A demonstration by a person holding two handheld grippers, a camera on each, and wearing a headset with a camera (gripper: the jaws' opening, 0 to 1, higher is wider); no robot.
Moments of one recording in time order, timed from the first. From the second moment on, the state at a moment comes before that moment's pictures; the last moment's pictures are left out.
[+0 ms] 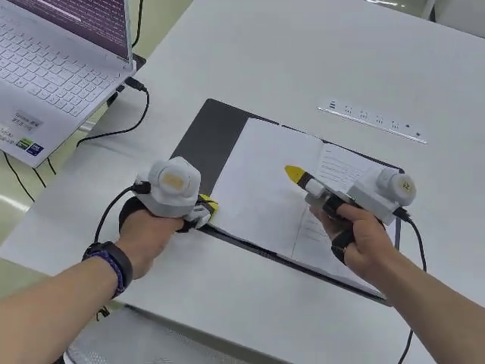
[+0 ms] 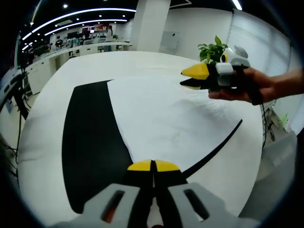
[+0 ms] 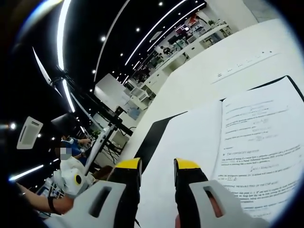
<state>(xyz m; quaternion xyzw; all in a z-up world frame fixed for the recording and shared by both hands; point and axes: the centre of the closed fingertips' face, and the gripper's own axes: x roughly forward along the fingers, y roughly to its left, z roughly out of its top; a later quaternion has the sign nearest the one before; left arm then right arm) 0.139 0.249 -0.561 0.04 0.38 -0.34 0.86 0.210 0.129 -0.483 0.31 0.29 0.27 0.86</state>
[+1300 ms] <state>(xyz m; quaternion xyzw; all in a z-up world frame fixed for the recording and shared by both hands) 0.140 0.249 -0.559 0.02 0.37 -0.33 0.87 0.233 0.103 -0.514 0.35 0.30 0.26 0.85</state>
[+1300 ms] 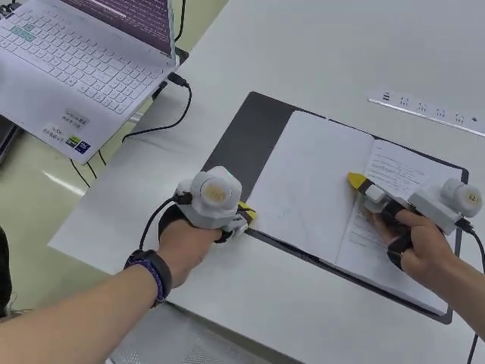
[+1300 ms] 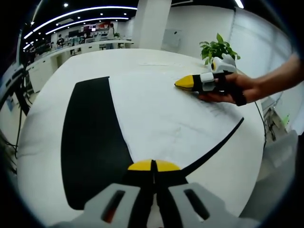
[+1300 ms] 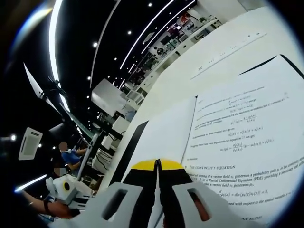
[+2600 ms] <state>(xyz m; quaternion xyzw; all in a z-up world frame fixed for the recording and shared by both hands) 0.139 0.249 -0.559 0.04 0.37 -0.33 0.87 0.342 0.062 -0.543 0.42 0.24 0.16 0.86</state>
